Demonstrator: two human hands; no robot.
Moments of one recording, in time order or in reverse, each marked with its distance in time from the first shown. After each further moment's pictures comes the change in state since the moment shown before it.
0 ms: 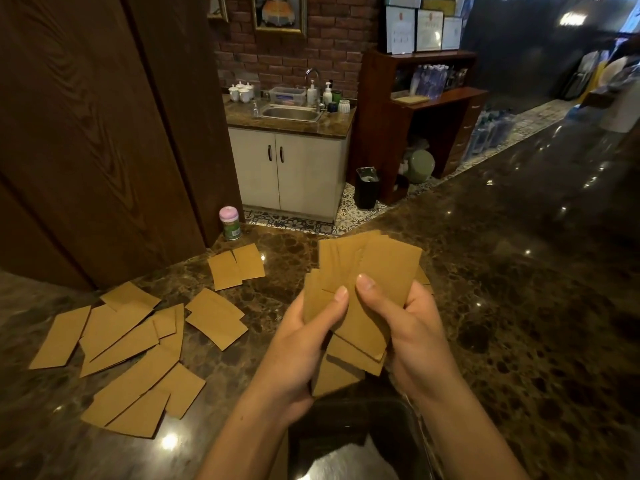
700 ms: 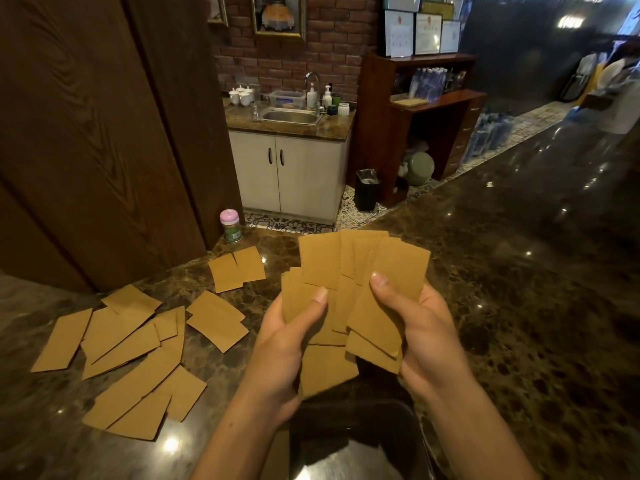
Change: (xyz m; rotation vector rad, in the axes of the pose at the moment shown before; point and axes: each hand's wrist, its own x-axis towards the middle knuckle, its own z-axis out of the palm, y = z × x) left_hand 0.016 -0.020 -0.029 -0.002 0.063 0.053; right_hand 0.002 -0.007 -0.008 0.101 0.057 0.097
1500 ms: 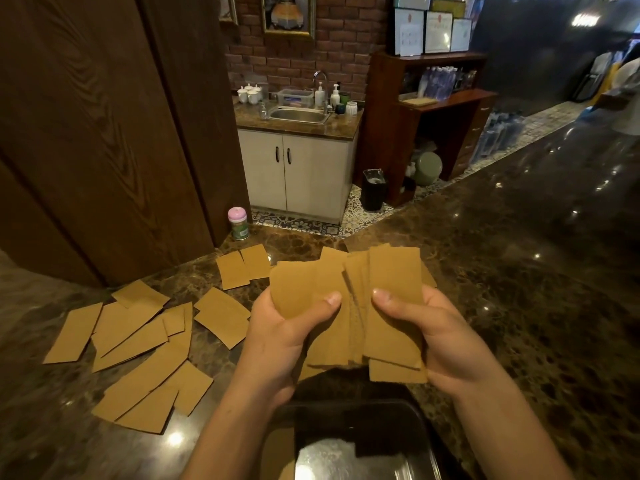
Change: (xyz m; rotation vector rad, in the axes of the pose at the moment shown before) left_hand 0.007 0.007 -0.011 0.096 0.084 0.099; right_hand 0.009 -0.010 -0.019 -0.139 -0.184 0.225
